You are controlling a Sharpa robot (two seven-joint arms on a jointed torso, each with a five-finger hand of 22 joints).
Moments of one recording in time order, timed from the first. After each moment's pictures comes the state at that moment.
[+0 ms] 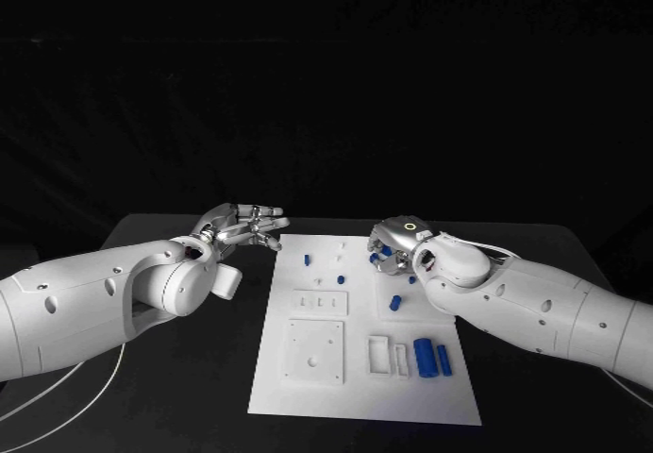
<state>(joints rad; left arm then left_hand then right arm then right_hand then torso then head) 1.35 -0.82 -0.20 1.43 -0.08 -0.31 0.28 1.38 -0.06 0.09 -0.01 0.08 0.77 0.18 0.05 0.05 1.01 0.14 0.06 0.06 1.17 0.05 0.66 0.13 0.06 0.98 0.04 0.57 0.35 1.12 -0.61 0.04 1.22 -1.87 -0.30 -0.22 1.26 -0.19 0.56 -0.17 0.20 1.13 0.10 0.06 0.07 1.24 0.06 0.06 0.06 1.44 -0.03 0.90 0.55 0.12 1.43 -0.05 0.51 0.87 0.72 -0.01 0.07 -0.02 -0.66</state>
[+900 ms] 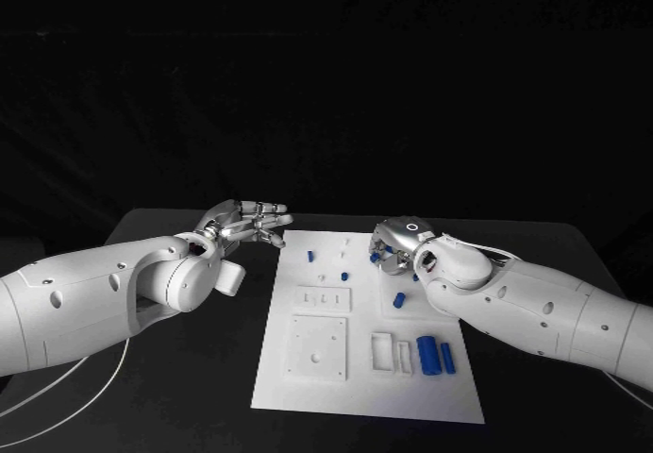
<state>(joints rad) 1.35 -0.81 -0.20 1.43 -0.08 -0.31 0.28 1.38 -0.06 0.09 -0.01 0.07 0.77 0.18 0.05 0.05 1.01 0.14 0.06 0.06 1.17 0.05 0.66 0.13 0.06 0.98 0.04 0.57 0.35 1.11 -0.61 0.04 1.24 -1.86 -0.33 -0.24 1.28 -0.14 0.62 -0.19 0.07 1.26 0.08 0.06 0.08 1.38 0.02 0.06 0.07 1.43 -0.06 0.91 0.55 0.10 1.45 -0.09 0.51 0.92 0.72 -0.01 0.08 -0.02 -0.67</state>
